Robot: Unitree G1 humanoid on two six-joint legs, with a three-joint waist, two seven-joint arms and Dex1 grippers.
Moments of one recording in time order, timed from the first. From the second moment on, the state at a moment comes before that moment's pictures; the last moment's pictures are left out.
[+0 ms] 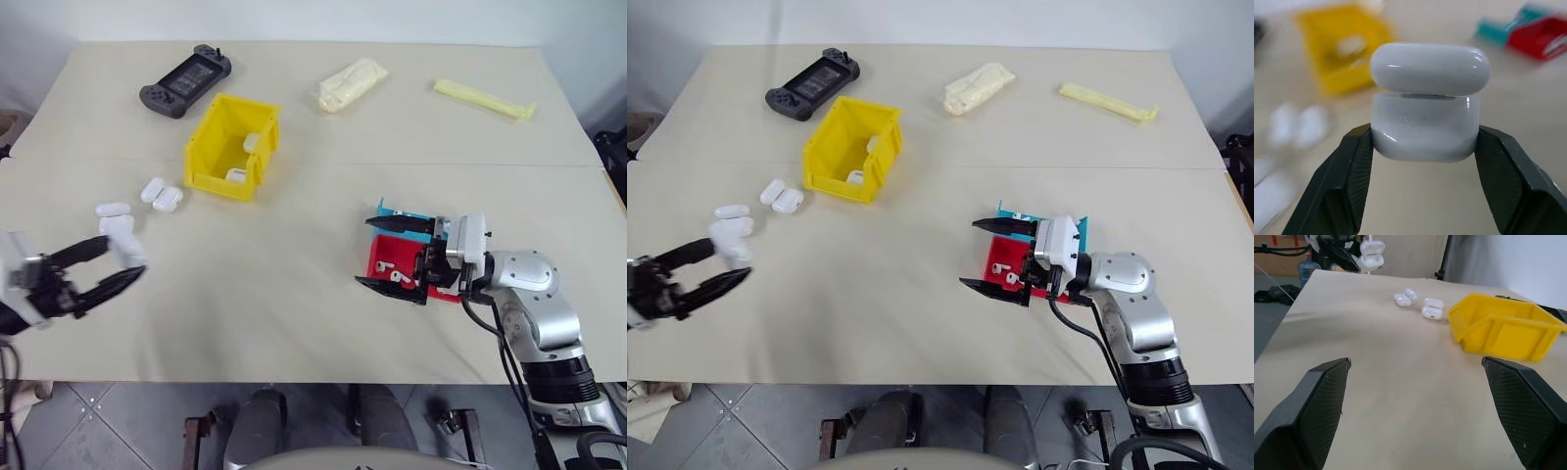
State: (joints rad) left arm 0.06 0.71 0.54 -0.20 -0.64 0.25 -1.07; right arm -0.28 -0.59 0.01 -0.16 0.48 0.02 1.15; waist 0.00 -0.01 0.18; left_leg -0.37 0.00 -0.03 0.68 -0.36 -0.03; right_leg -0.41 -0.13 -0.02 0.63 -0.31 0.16
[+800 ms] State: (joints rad) left arm -0.30 0.16 -0.14 -0.02 -0.50 -0.12 -1.16; right arm 0.34 -0.82 -0.59 -0.15 0.41 0.03 1.06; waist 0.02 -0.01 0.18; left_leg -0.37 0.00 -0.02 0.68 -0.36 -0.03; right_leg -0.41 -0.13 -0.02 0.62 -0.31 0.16
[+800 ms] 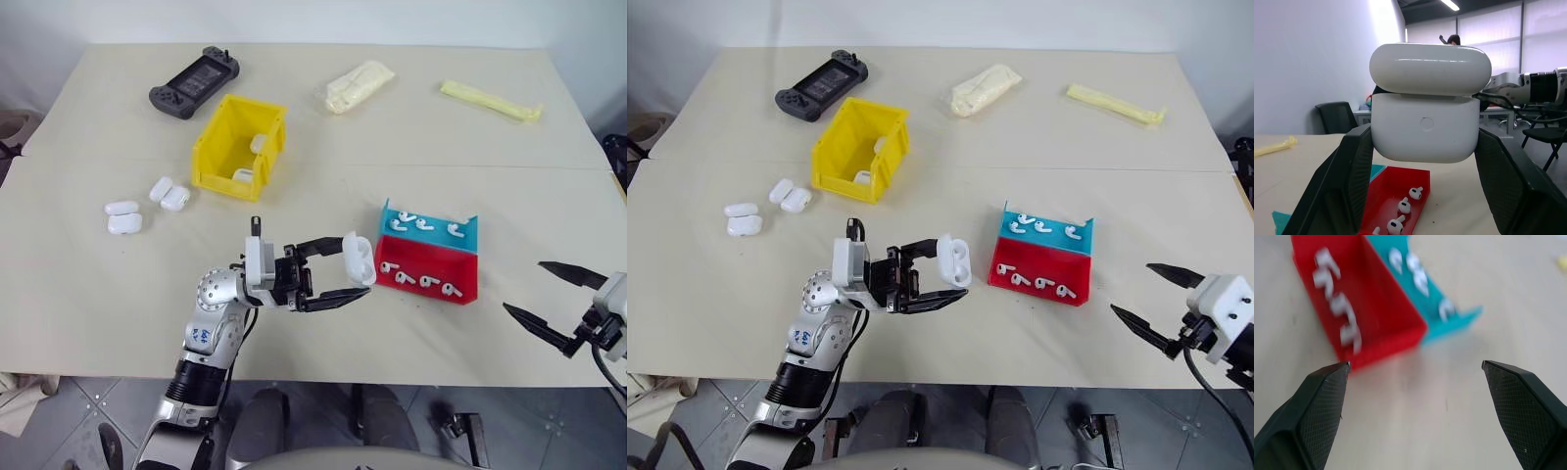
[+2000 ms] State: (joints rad) left arm -0.28 0.09 -0.18 -0.03 -0.60 -0.01 -1.19; right arm -0.29 -1.27 0.19 -0.55 0.35 1.00 0.86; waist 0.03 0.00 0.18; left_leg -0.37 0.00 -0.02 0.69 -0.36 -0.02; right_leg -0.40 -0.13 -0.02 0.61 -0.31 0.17
